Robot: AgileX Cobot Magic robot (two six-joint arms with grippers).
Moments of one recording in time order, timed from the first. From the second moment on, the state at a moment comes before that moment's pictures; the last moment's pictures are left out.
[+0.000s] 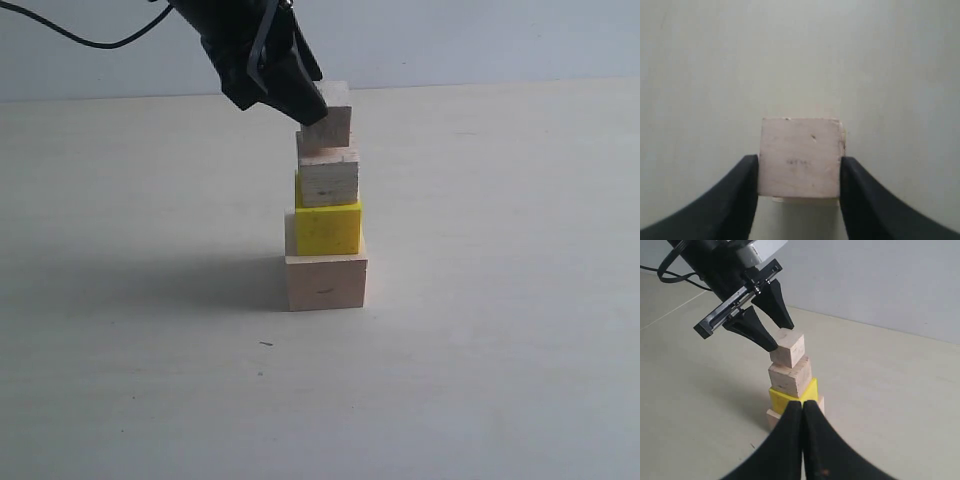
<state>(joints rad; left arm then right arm) -0.54 1.88 -1.76 -0.52 1.18 1.12 0.86 0.58 -0.79 -0.33 0.72 0.45</state>
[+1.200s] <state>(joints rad) -0.54 1.88 -1.73 -0.53 1.15 1.13 0.86 0.58 -0.79 -0.33 0.72 0.45</state>
